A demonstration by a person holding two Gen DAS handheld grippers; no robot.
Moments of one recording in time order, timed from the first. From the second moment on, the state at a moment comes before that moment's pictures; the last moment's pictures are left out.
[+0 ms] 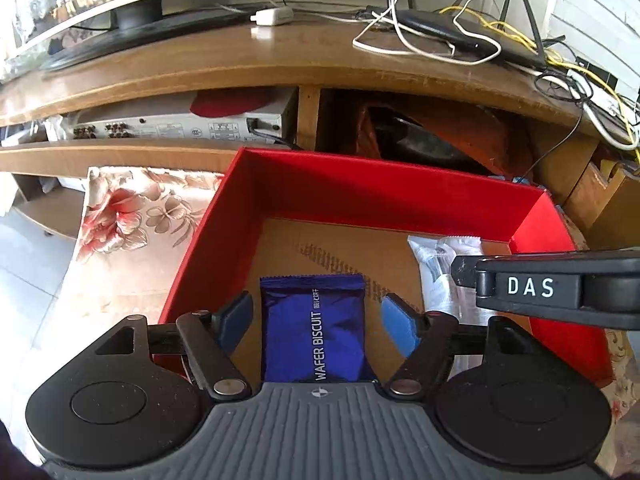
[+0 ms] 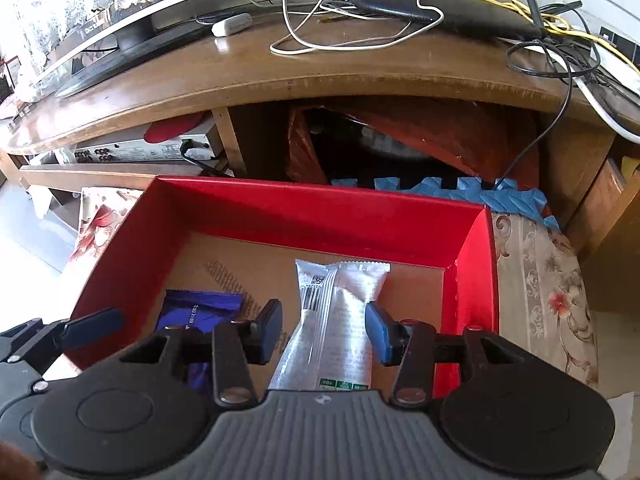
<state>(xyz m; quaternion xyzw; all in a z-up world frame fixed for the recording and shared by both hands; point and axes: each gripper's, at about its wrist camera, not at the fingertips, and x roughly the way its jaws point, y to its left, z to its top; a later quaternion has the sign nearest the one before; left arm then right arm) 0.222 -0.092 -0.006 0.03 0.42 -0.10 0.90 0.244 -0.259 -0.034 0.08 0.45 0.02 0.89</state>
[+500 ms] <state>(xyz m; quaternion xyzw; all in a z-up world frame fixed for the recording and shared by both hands) 0.186 -0.070 0.023 0.02 0.40 -0.11 0.91 0.201 -0.254 -0.004 0.09 0.42 0.02 0.90</state>
